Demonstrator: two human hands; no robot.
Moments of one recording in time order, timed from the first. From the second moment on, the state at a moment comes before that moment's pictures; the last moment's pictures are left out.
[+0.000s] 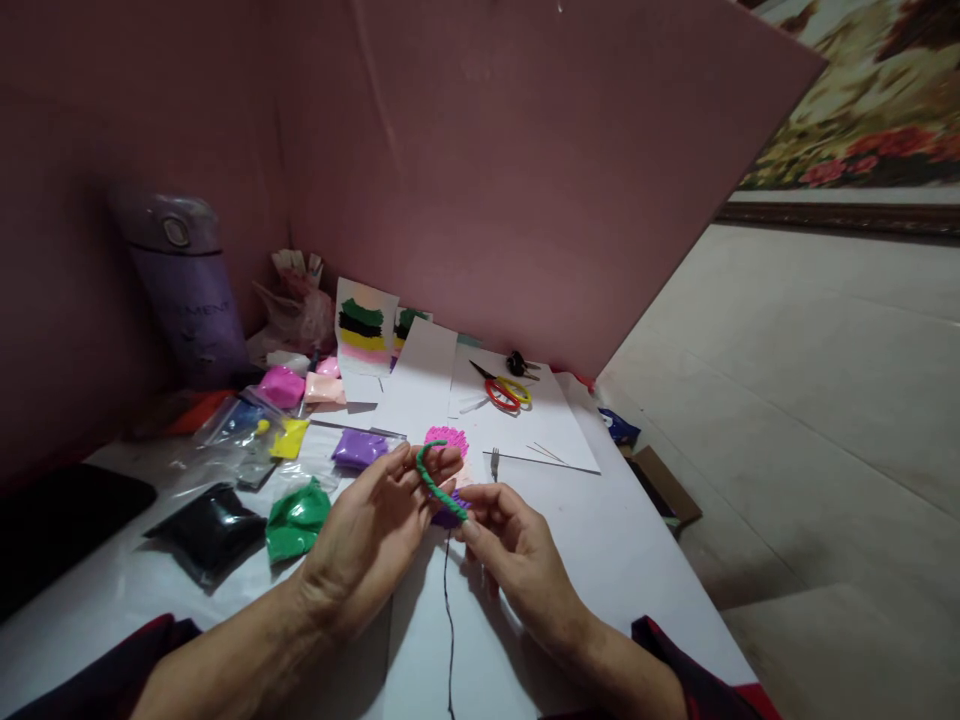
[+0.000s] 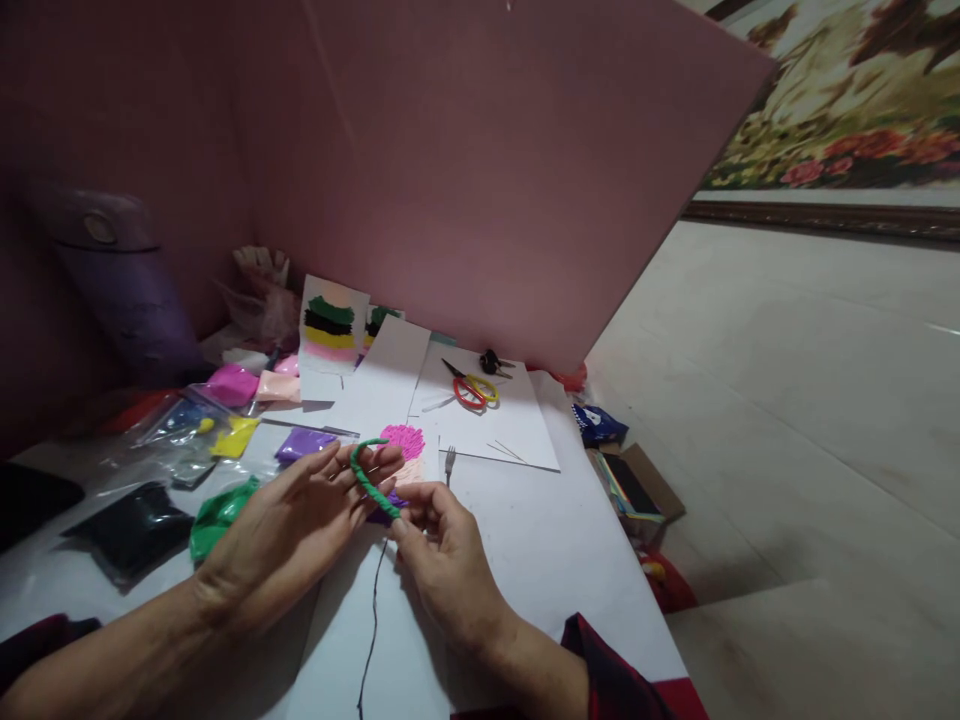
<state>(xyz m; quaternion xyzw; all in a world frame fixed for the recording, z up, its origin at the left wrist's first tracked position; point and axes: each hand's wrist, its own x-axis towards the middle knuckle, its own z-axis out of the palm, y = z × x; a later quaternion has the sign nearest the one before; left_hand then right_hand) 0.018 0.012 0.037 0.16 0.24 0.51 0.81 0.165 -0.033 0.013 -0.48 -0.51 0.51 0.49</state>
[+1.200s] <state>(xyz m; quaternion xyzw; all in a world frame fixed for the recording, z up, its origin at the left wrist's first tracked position) 0.007 -0.003 0.050 0.52 0.31 0.39 0.69 0.187 -0.026 0.048 -0.39 -0.47 0.61 0.51</state>
